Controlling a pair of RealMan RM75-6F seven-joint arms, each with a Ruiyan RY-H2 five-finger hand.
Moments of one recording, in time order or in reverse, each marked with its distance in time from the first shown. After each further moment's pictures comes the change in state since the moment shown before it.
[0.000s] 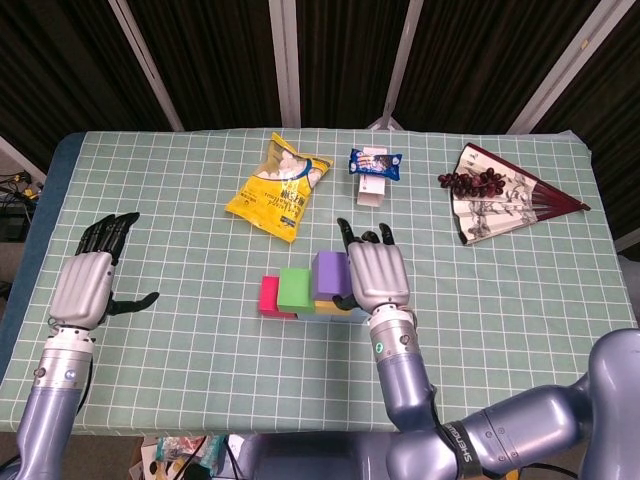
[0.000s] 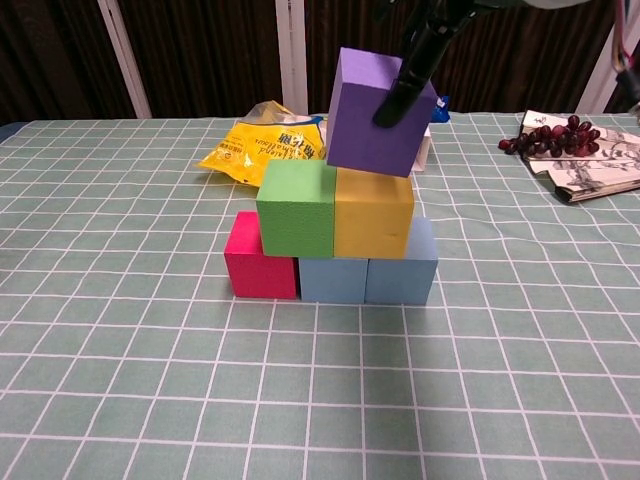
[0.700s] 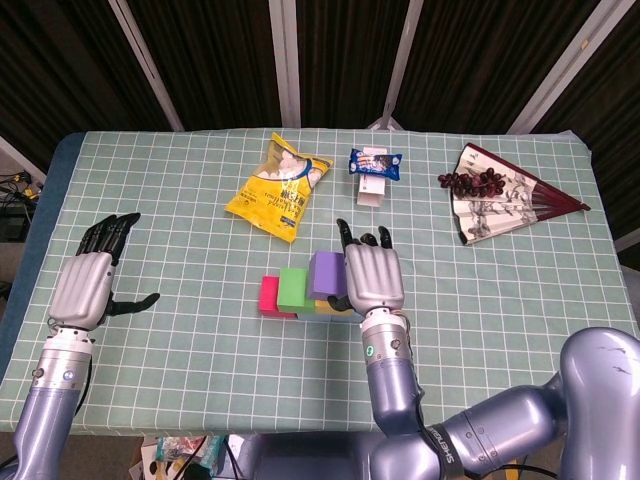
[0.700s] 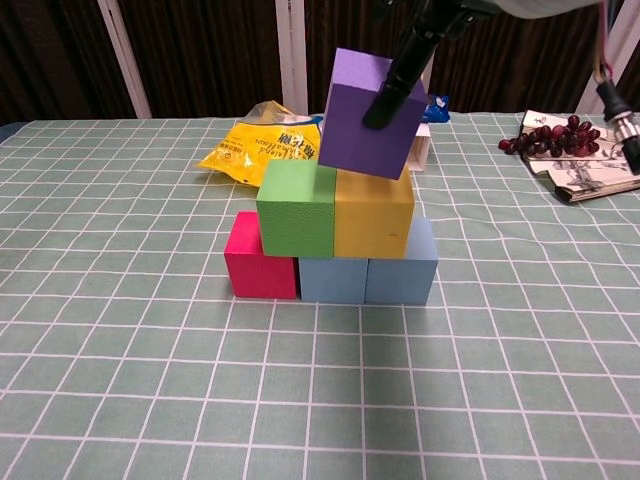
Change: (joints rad) left arm 0.001 0.013 0.002 -0.005 0.004 -0.007 -0.023; right arm 0.008 -0.093 0.049 0.029 -0.001 0.101 -0.031
